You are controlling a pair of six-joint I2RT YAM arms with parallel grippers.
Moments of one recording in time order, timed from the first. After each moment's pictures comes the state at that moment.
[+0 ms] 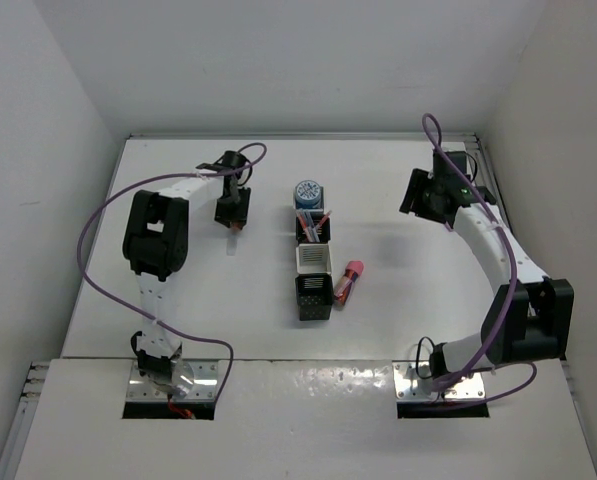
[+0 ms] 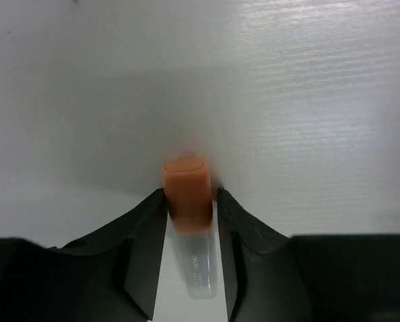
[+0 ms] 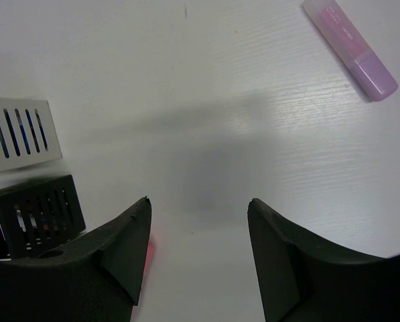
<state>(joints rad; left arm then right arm) -0.25 2.11 1.56 -0.66 -0.08 -0.16 0.06 1.44 1.11 -0.52 0.03 0.33</state>
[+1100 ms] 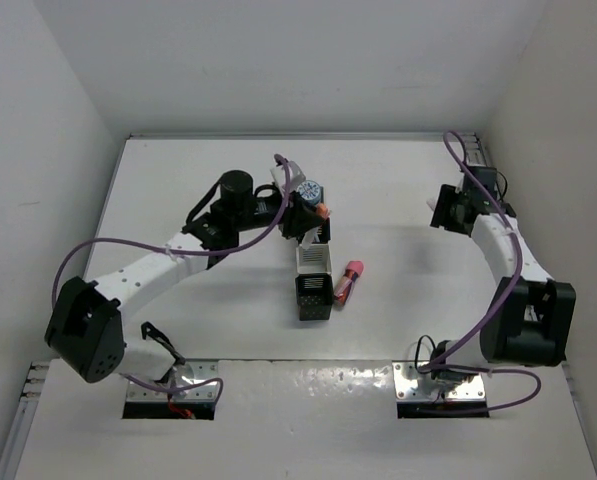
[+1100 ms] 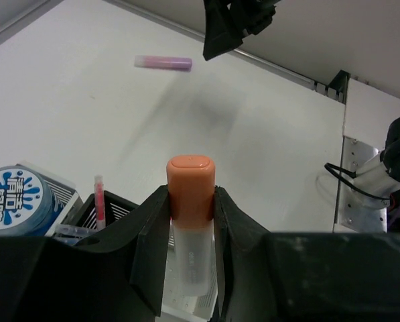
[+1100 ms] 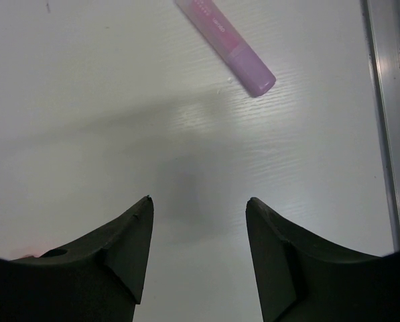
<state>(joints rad) -0.60 1.36 0.99 0.23 0.59 -0.09 -0.15 1.43 0.97 -0.43 0.05 0.12</state>
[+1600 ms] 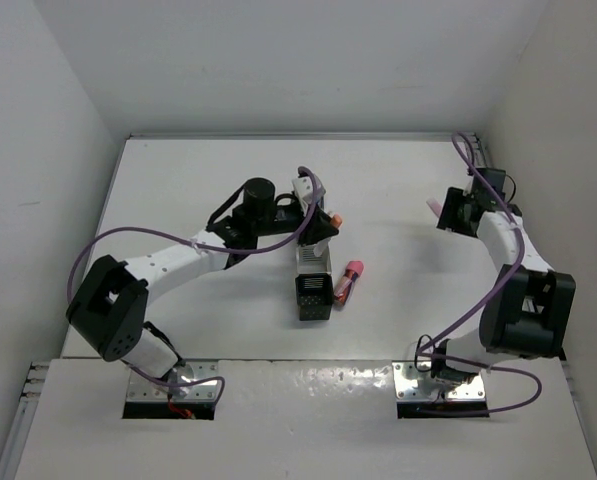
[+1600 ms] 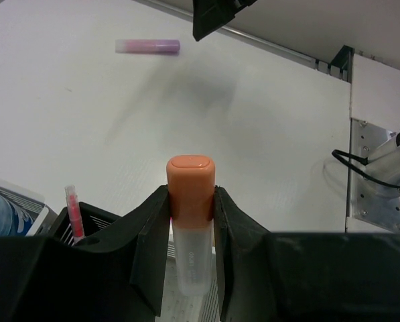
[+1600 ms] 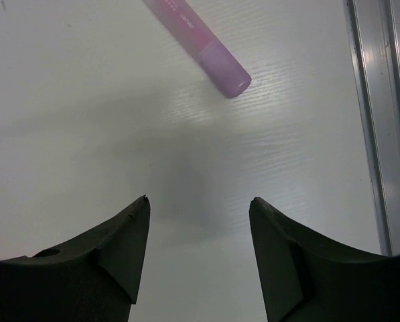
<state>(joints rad) -0.68 1.49 0.99 0.33 0.58 -0.04 -0.23 1.47 0.97 -0.42 0.02 0.09</state>
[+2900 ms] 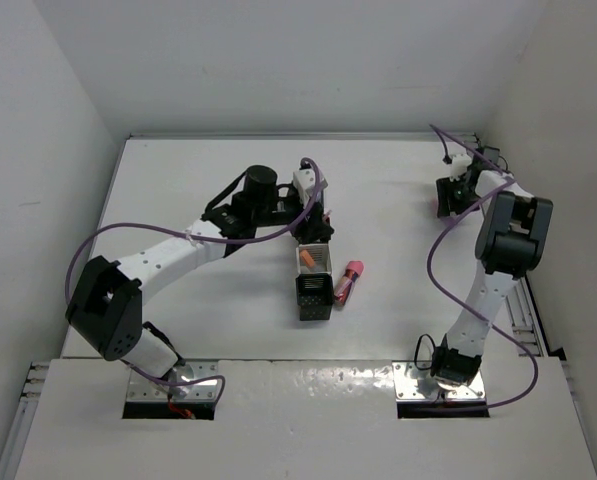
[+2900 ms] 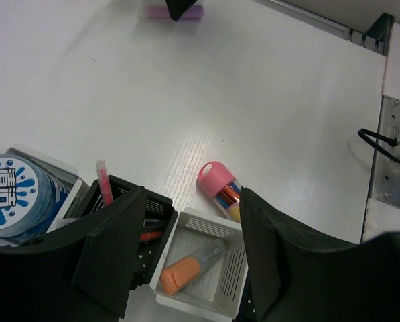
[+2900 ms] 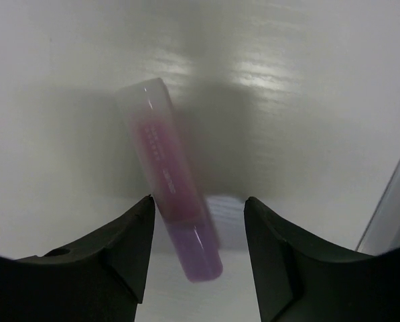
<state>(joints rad) -0.64 1.50 1.12 0.06 0.54 0.06 -0.31 2.13 1.49 -0.48 -0.20 -0.43</state>
